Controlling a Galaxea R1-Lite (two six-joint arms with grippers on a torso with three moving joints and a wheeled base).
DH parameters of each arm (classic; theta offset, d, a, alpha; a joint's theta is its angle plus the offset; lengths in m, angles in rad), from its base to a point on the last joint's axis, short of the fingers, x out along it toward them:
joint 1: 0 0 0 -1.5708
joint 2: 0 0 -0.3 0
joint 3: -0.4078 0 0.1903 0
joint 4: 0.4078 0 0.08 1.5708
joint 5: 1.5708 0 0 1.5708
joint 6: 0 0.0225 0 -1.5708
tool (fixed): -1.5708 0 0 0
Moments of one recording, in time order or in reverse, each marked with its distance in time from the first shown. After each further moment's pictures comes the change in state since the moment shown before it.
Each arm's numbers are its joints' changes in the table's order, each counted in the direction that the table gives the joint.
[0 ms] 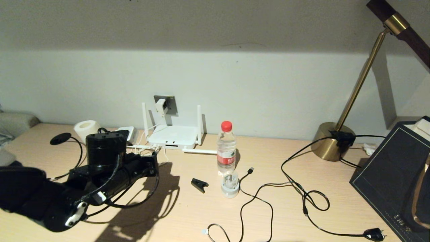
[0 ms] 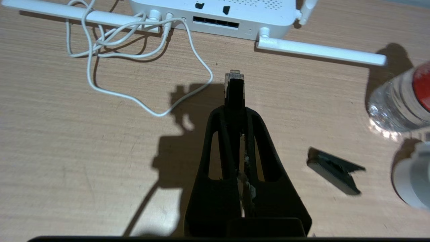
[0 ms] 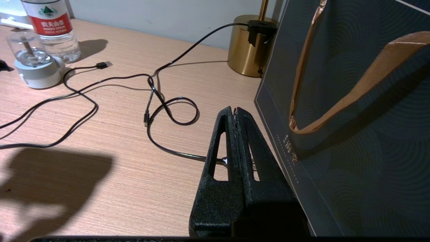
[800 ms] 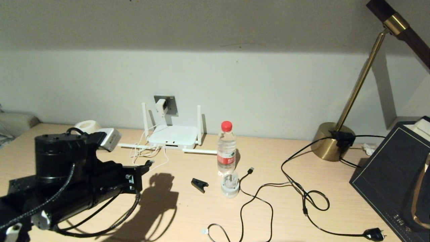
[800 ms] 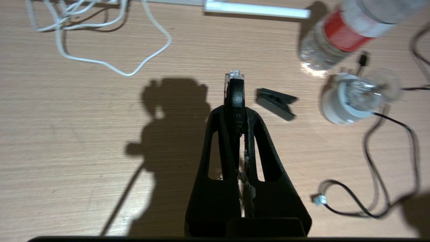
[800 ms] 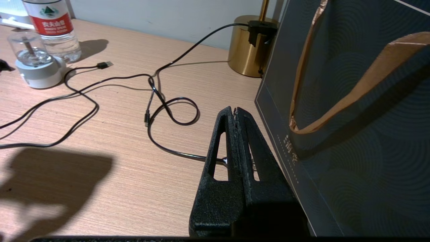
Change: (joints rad) left arm -0.016 -0.314 0.080 0.297 -0.135 -0.004; right arm 0.000 0.000 0.000 0.000 0.000 -0.001
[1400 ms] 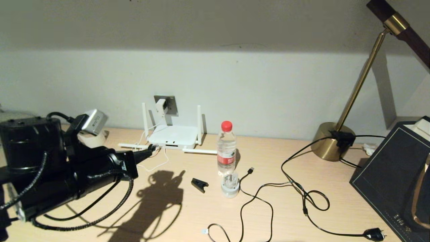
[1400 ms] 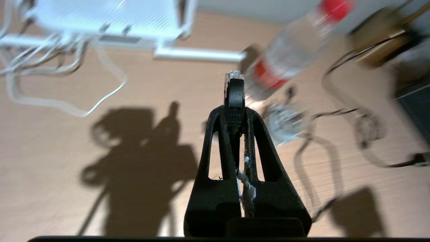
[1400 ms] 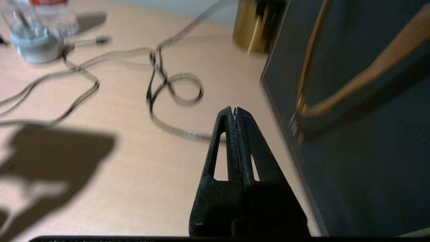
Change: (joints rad) left arm 0.001 -0.090 -0.041 -0.001 -0.140 -0.065; right arm 0.001 0.019 -0.015 0.050 0.003 -0.013
